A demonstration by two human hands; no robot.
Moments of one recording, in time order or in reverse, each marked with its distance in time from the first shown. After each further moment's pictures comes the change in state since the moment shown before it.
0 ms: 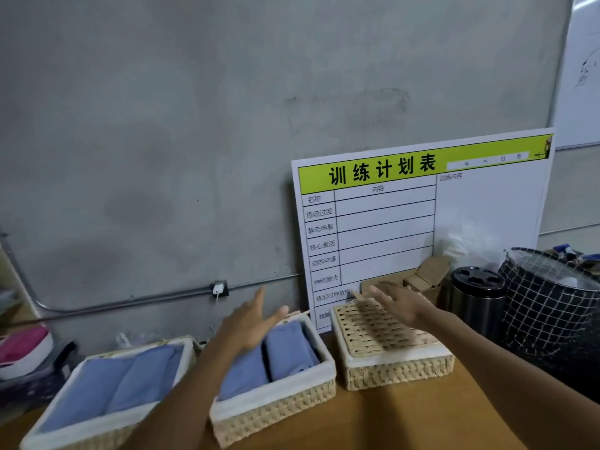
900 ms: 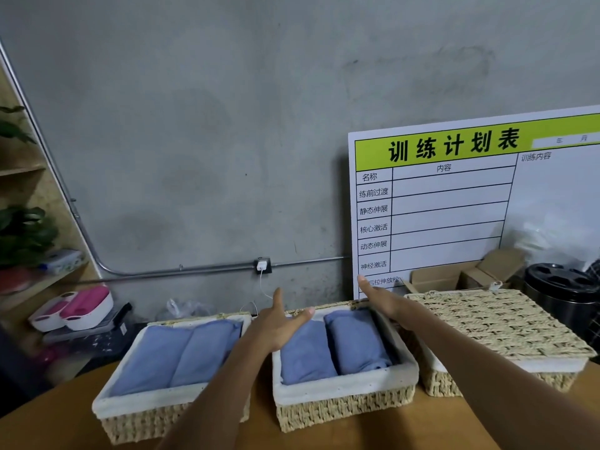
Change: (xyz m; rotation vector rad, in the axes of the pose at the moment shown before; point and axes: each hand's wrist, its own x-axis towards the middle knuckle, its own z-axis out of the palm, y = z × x) left_hand 0.005 -0.096 0.008 -0.191 -0.026 -0.197; right_hand 0.089 -0.116 0.129 0.423 -0.259 0.160
